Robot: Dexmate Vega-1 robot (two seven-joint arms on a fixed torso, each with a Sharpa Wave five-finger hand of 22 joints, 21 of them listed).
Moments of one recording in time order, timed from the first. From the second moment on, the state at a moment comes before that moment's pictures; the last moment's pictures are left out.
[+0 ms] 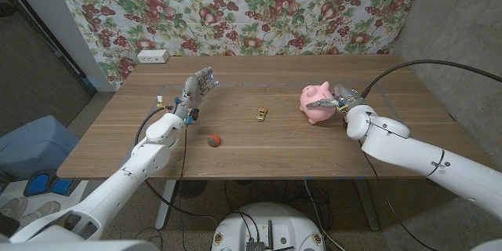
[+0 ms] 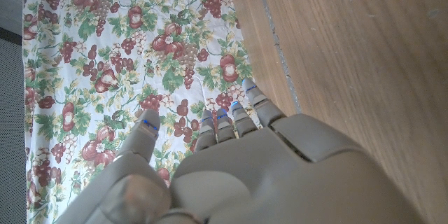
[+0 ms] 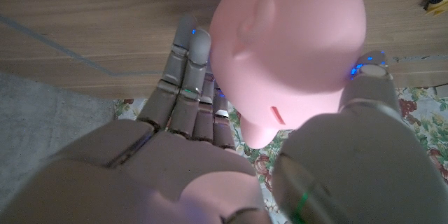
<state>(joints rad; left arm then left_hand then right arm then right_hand) 0.89 0.55 0.35 -1.37 -0.66 -0.31 -0.07 0.04 0.08 0.68 -0.12 0.17 0.10 -0.03 0.18 0.17 0.05 -0.05 0.19 0.17 0.07 -0.04 0.18 0.17 0.23 0.03 0.20 0.17 -0.80 -0.93 -0.72 -2.17 -0.05 -1.00 -0.33 0.76 -0.26 0.30 -0.19 0.23 0.49 0.20 0.65 0.30 0.71 0.20 0.62 0.50 0.87 0.01 1.03 1.02 0.75 -0.05 0.82 0.40</state>
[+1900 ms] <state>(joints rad) 0.90 0.55 0.36 -1.39 -0.65 -0.31 -0.04 0.04 0.08 0.68 -0.12 0.17 0.10 -0.03 0.18 0.17 0.05 -0.05 0.19 0.17 0.07 -0.04 0.18 0.17 0.23 0.03 0.20 0.17 -1.01 -0.85 -0.47 -2.13 -0.13 -0.69 -0.50 0.79 -0.29 0.30 -0.19 0.23 0.50 0.20 0.66 0.30 0.73 0.20 0.62 0.50 0.90 0.00 1.05 1.20 0.77 -0.06 0.93 0.37</state>
